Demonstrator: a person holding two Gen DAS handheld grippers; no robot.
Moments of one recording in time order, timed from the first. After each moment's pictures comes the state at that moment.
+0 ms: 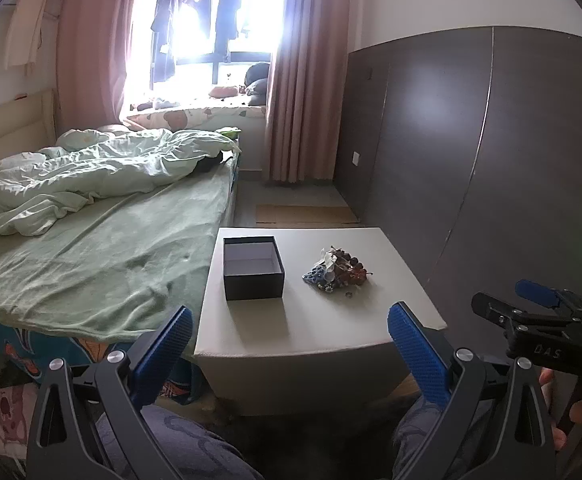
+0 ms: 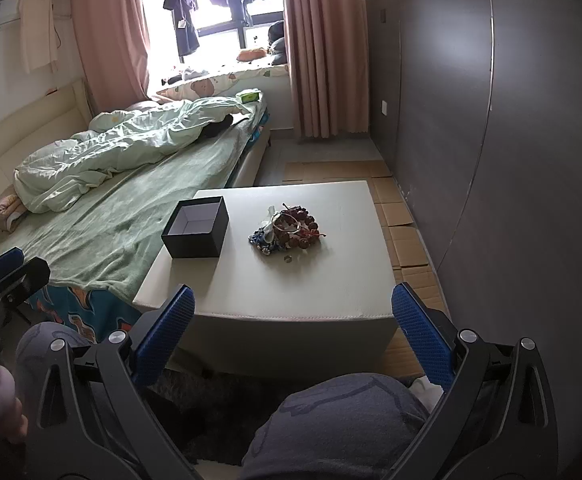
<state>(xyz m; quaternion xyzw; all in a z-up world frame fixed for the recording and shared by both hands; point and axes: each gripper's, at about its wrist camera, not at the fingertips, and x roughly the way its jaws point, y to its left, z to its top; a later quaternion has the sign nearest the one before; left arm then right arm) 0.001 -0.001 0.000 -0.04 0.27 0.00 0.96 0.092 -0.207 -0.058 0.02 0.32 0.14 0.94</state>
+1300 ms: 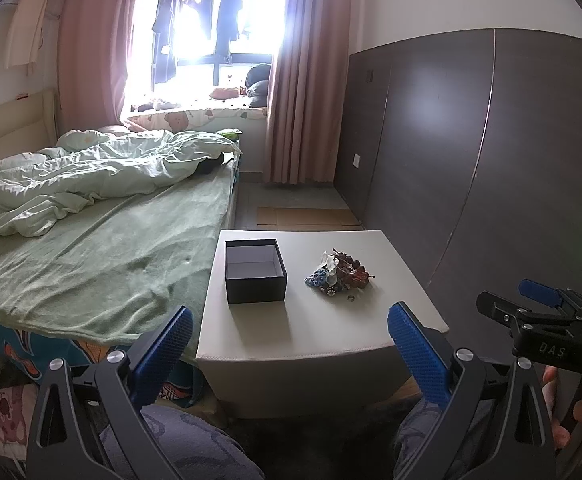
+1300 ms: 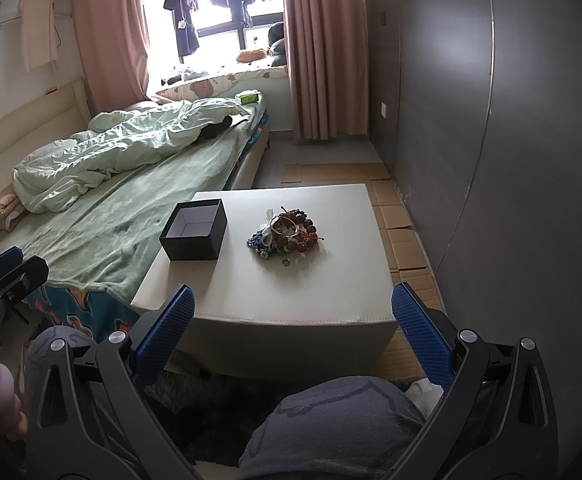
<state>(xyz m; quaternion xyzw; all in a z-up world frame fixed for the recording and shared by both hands) 0.002 0.004 0.001 -0.04 0.27 0.00 0.96 0.093 -0.209 -0.059 0.02 0.32 0.14 0.94</state>
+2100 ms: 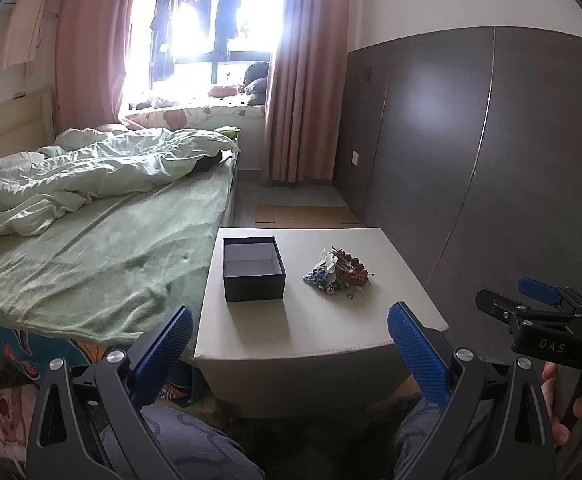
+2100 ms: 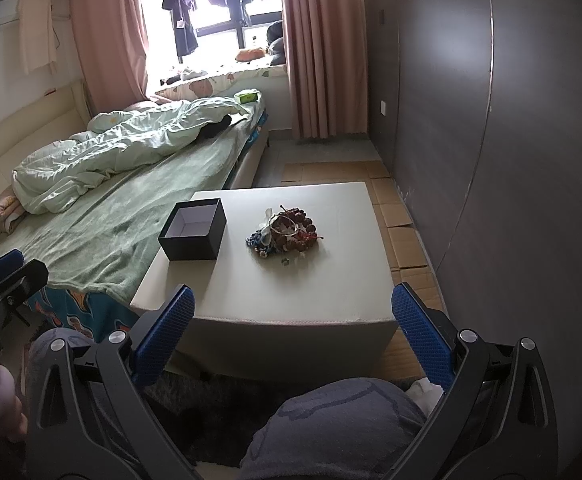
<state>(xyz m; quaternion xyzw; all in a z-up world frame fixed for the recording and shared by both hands) 0.008 0.004 -0.001 -0.04 0.28 0.00 0.96 0.100 -0.216 -0.052 0.02 0.32 0.14 0.94</state>
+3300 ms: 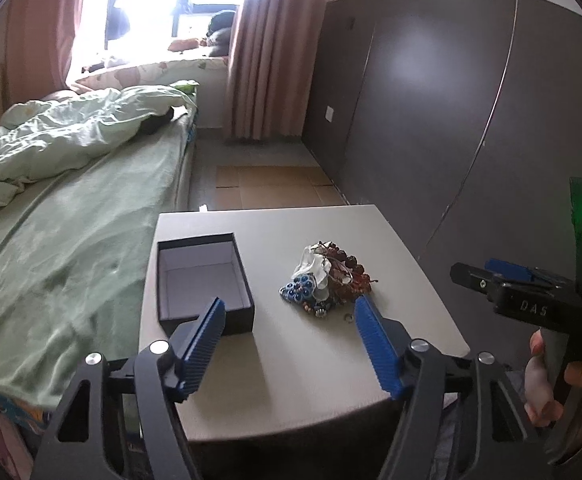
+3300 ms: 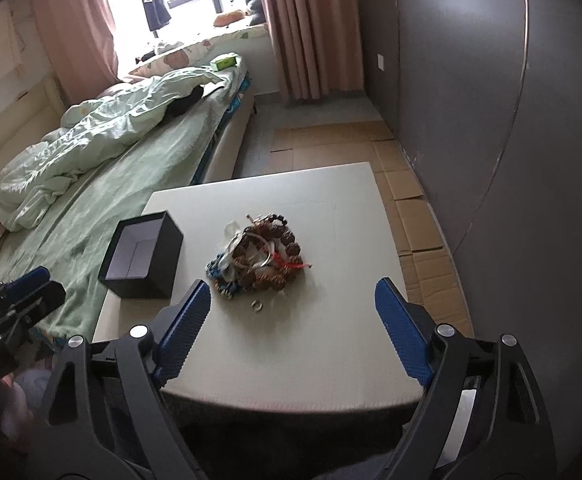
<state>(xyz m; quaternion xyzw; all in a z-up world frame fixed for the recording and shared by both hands) 0.190 0.011 -0.056 -0.05 0.36 -0.08 0.93 0.273 -0.208 -0.102 0.05 0.41 0.13 0.90</state>
